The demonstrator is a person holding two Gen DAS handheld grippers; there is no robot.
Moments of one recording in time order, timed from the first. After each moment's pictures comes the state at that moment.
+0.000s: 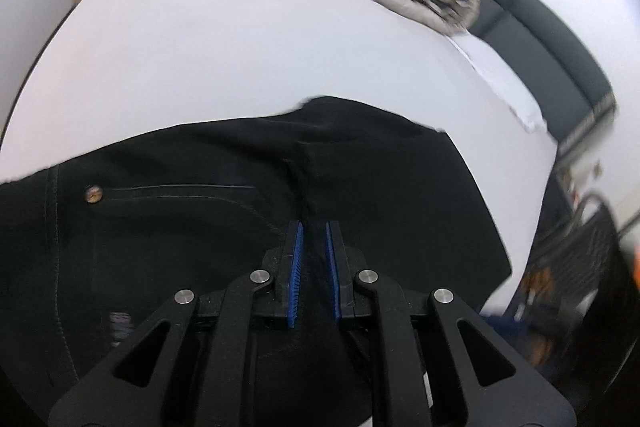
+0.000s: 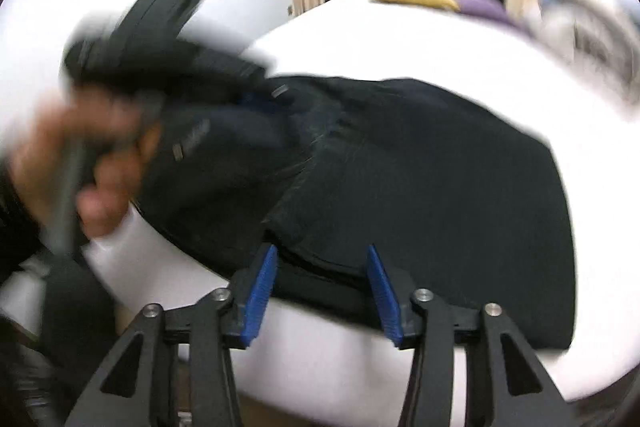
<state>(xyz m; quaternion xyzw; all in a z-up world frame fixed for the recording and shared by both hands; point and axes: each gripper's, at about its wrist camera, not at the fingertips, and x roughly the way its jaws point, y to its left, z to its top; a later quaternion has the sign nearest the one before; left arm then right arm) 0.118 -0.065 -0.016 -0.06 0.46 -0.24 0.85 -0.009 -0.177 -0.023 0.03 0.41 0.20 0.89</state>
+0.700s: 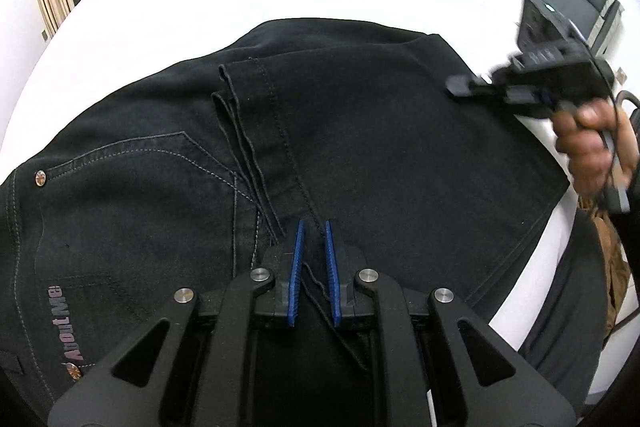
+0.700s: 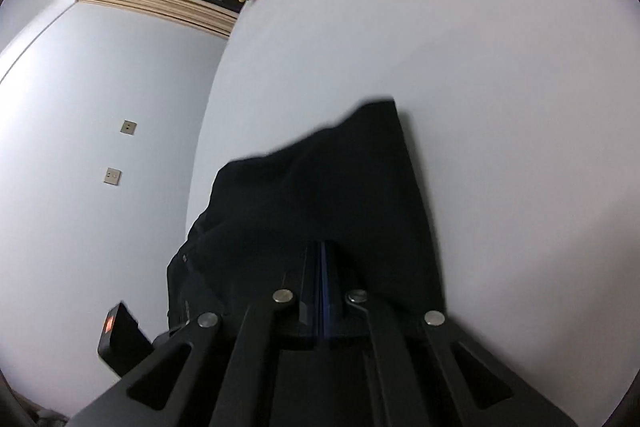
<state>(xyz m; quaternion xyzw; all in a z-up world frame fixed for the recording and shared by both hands) 0.086 -0.119 -0.061 0.07 0.47 -0.23 0.85 0.138 -0.364 -0.109 0.39 0.48 0.22 0.76</state>
